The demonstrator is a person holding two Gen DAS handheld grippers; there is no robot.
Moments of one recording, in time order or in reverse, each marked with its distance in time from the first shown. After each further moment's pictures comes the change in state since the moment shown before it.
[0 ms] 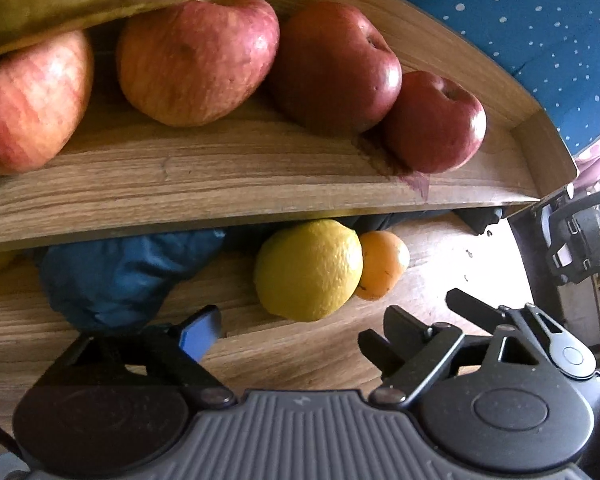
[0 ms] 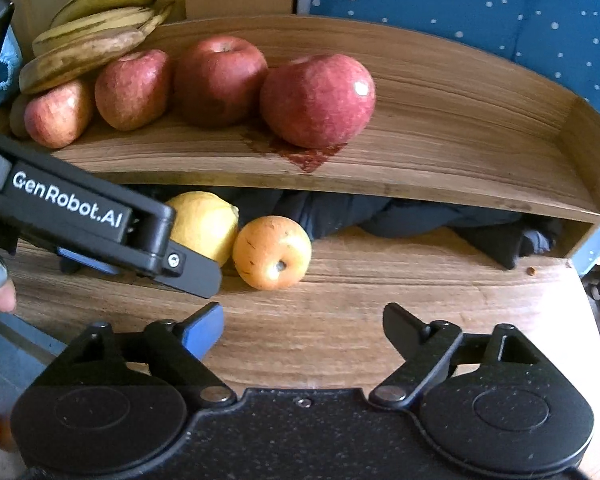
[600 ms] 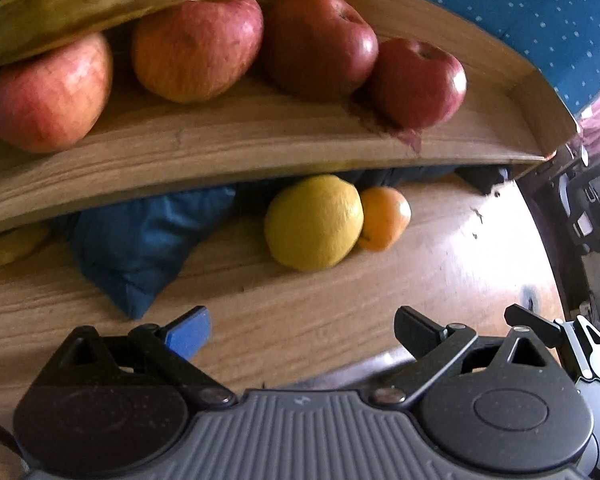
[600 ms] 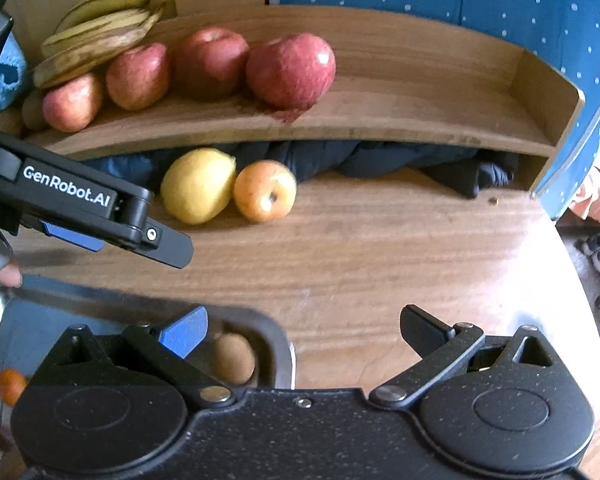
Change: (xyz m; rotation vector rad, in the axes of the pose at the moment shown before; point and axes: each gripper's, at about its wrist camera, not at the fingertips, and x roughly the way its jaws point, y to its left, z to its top) left arm -0.009 -0.018 -0.021 0.072 0.026 0.088; right arm -0.048 -0.002 -0.035 0.091 0.047 -0.032
